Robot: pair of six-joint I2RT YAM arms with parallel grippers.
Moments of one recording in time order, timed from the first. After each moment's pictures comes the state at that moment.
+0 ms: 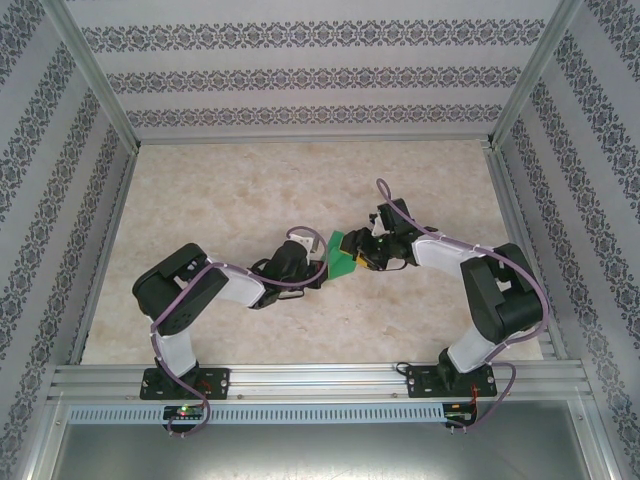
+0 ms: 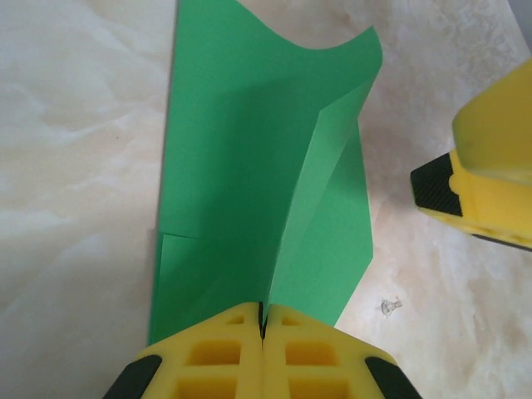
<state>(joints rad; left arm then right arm) -0.74 1.82 0.67 0.53 0.13 -0.69 0.37 1.63 0.82 -0.16 -0.55 0.86</state>
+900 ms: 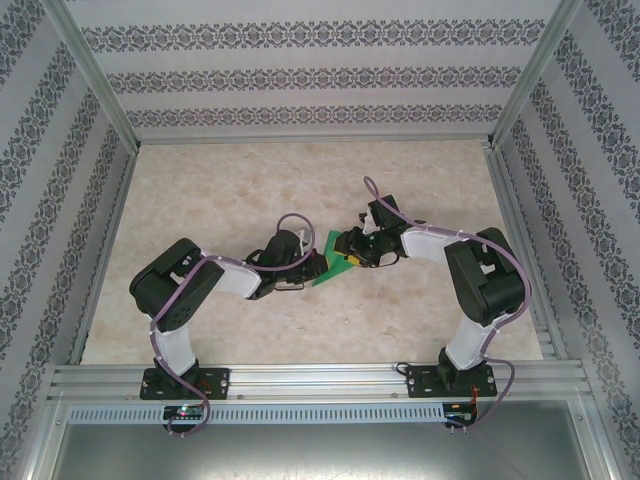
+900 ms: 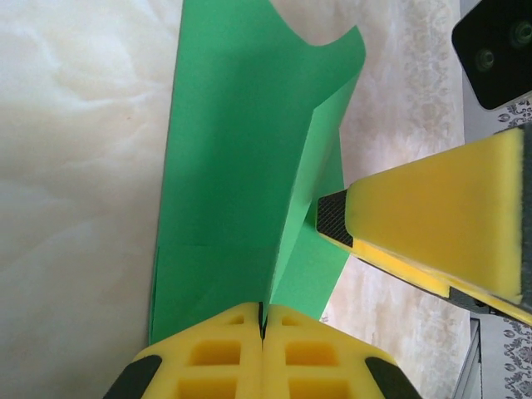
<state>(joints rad) -0.66 1.83 0.70 0.52 0.32 -0.99 0.39 1.76 0.91 -0.18 -0.59 0.81</state>
